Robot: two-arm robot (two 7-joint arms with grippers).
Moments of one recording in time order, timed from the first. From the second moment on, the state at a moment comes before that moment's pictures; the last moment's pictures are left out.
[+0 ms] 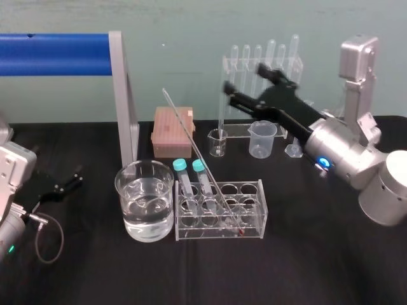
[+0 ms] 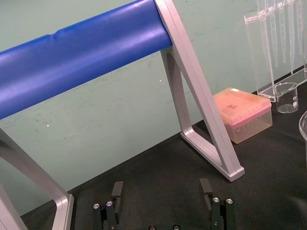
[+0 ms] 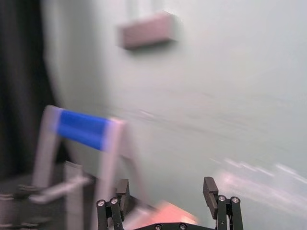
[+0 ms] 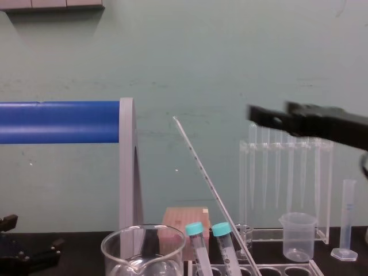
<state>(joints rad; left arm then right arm) -0.20 0.60 0.45 -1.41 -0.25 -0.12 0.03 0.40 0.43 -0.40 -1.48 0.56 -0.04 0.37</state>
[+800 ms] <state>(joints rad) -0.20 0.60 0.45 -1.41 -0.25 -0.12 0.03 0.29 0.44 -0.34 -1.47 0.50 0.20 0.14</state>
